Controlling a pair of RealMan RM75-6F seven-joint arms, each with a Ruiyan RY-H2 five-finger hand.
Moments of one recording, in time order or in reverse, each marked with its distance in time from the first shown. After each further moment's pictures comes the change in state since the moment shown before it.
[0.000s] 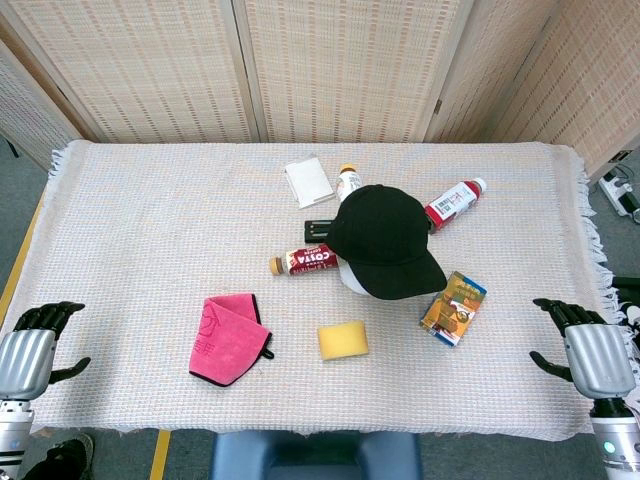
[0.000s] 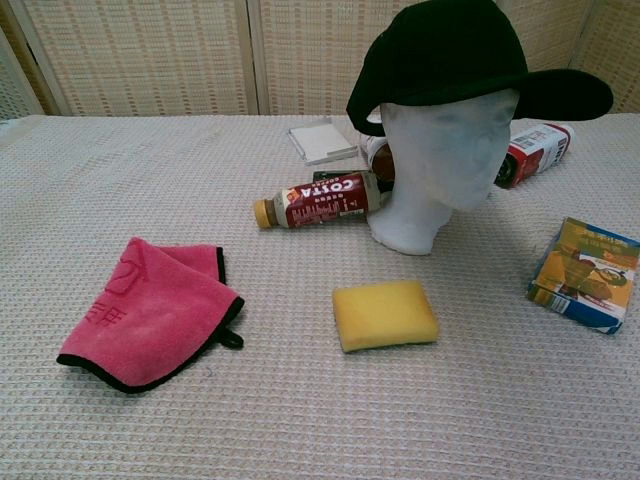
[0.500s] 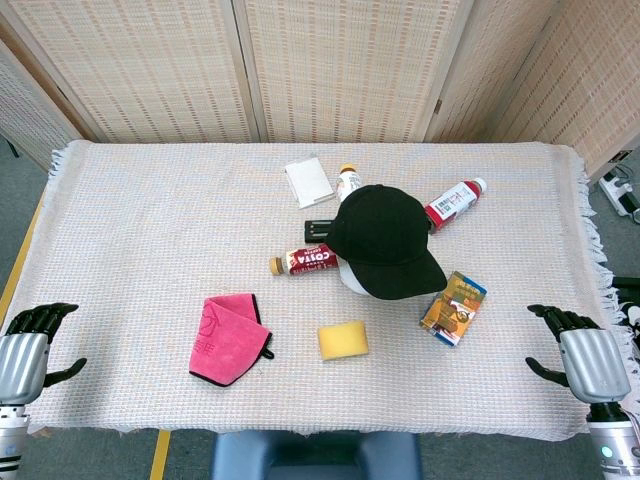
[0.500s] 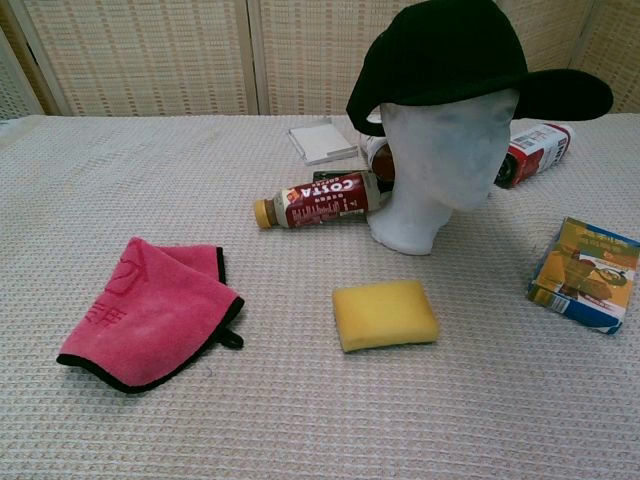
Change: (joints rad) left arm 0.023 -0.009 0.005 0.014 0.019 0.052 -0.025; right arm -0.005 -0.004 -0.019 0.000 -0.020 -0.007 0.015
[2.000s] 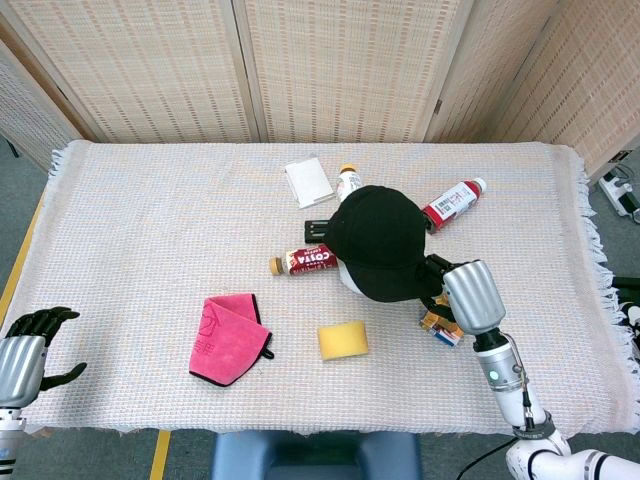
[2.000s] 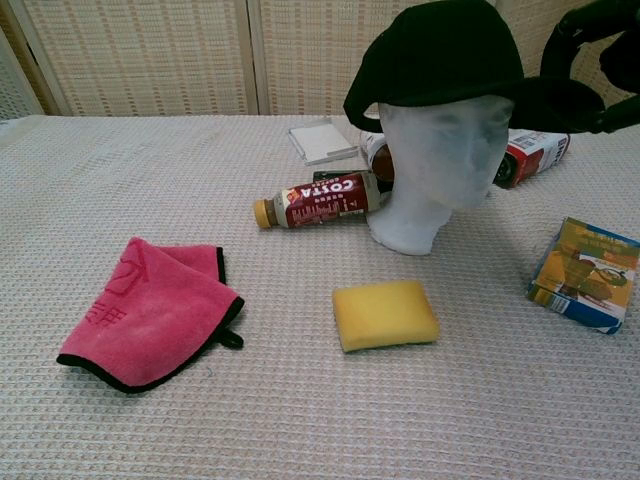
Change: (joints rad) left arm 0.003 0.031 0.012 -0.019 -0.004 -0.031 -0.070; right arm 0.344 -0.297 0.194 0.054 -0.037 -0.112 -0.045
